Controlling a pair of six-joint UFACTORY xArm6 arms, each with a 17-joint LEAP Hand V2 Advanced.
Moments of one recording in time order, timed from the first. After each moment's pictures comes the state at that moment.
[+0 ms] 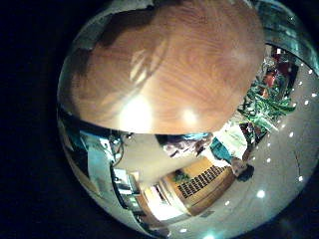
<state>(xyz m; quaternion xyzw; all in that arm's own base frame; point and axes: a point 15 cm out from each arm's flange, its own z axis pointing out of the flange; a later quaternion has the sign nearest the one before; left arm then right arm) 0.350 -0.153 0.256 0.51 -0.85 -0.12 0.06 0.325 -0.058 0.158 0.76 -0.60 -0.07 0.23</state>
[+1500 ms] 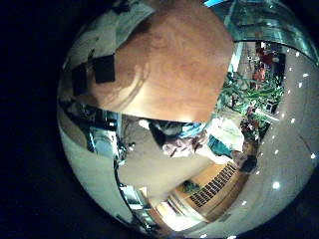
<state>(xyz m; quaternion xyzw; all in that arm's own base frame) 0.280 -0.104 0.341 0.50 -0.84 -0.15 0.14 0.320 -0.041 0.335 0.78 -0.62 0.00 0.12</state>
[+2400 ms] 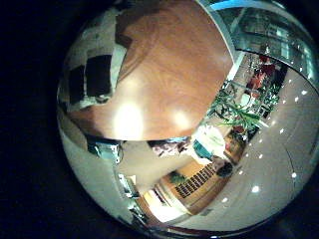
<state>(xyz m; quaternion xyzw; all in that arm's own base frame) 0.452 -0.090 0.241 0.59 -0.78 -0.16 0.17 0.491 -0.017 0.248 0.76 -0.60 -0.05 0.24</state>
